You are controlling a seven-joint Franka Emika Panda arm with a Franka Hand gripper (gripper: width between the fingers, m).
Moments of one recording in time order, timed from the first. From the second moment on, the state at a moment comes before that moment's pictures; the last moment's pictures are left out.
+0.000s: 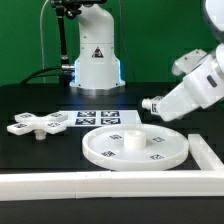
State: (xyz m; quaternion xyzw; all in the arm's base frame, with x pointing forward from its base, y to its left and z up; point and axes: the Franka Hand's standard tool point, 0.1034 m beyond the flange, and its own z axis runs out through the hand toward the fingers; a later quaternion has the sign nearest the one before) arm 0.442 0.135 0.063 0.82 0.37 -0.44 0.07
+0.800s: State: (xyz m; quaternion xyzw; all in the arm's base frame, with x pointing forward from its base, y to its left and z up) arm 0.453 0.099 0.092 0.87 0.31 -0.39 0.03
